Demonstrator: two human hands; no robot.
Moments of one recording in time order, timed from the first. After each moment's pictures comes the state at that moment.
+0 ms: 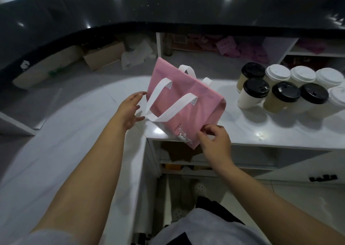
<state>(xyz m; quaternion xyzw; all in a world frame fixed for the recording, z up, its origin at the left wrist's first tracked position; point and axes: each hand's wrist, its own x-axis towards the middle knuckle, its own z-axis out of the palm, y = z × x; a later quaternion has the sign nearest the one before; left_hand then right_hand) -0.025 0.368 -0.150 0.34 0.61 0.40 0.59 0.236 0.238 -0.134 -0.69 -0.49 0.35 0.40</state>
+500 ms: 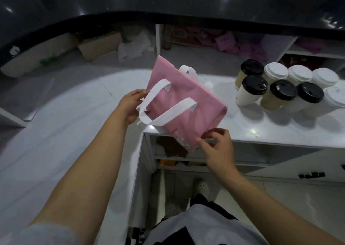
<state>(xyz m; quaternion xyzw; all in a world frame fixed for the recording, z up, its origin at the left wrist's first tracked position) -0.014 0.364 -0.154 0.27 0.57 0.45 0.64 0.244 0.210 -0.135 -0.70 -0.52 0.35 0.35</state>
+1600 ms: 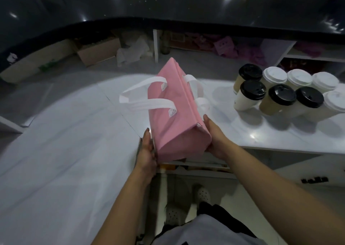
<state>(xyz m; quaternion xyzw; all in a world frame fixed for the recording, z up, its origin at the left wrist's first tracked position) 0.074 0.237 -0.177 0.13 0.55 0.48 0.67 0.274 0.298 -0.158 -0.60 -0.28 0.69 0.28</state>
